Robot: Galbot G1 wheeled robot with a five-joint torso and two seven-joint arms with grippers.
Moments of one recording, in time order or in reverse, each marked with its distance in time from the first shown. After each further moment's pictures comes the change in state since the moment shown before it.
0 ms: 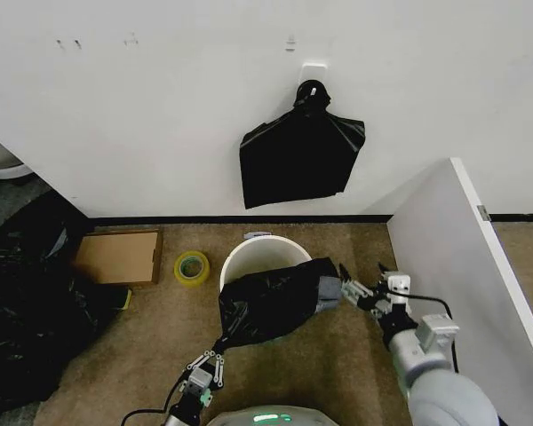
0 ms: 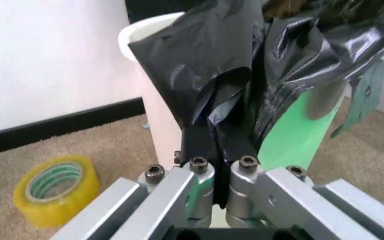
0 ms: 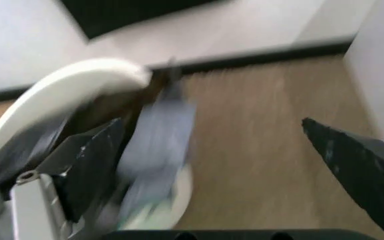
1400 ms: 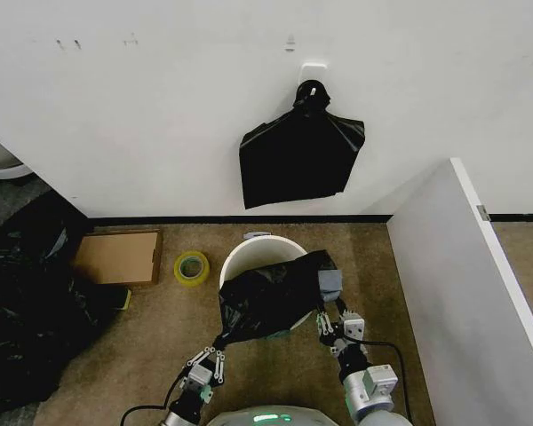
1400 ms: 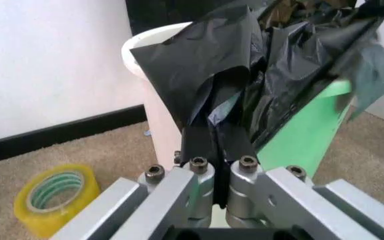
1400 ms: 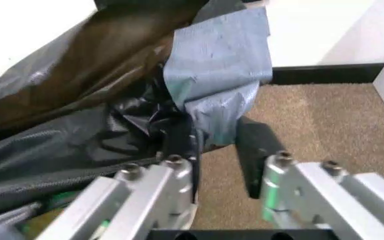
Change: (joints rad) left arm -0.008 0.007 0.002 -0.008 -0.007 0.000 -0.002; right arm 0.075 0.172 -0.147 -0.351 -0.390 0.318 -0.163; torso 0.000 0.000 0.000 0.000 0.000
